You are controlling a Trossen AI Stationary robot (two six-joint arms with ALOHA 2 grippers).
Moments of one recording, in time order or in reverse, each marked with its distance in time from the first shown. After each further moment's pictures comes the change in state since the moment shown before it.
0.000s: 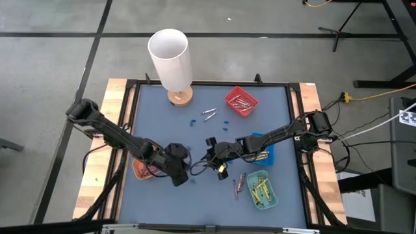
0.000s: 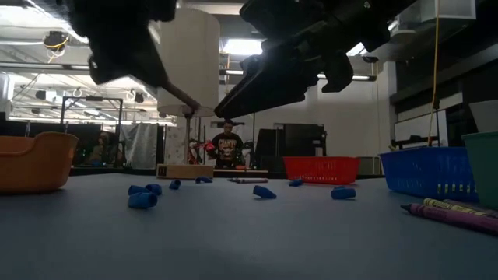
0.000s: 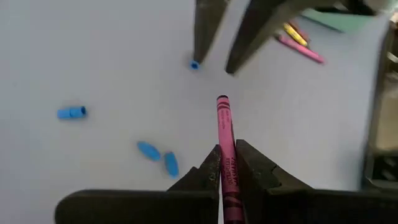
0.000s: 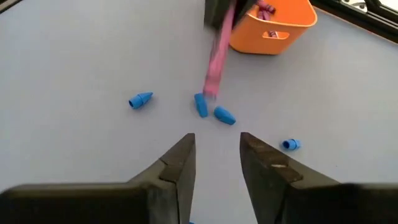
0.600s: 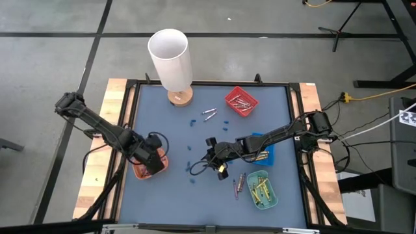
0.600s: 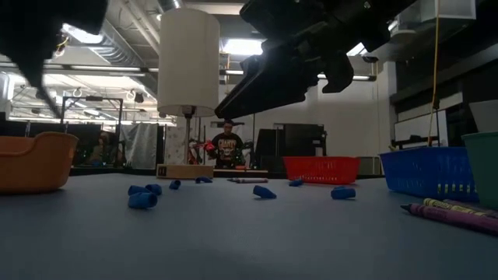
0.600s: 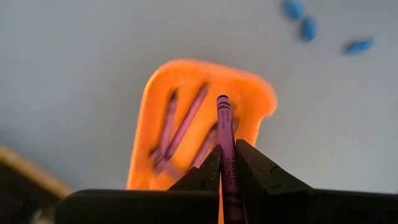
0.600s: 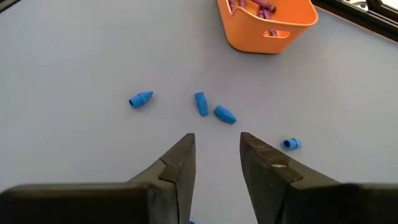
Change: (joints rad) left arm -0.051 -0.262 0.000 -0.697 0.172 -0.314; right arm 0.000 0.000 0.000 -0.003 -0.005 0.000
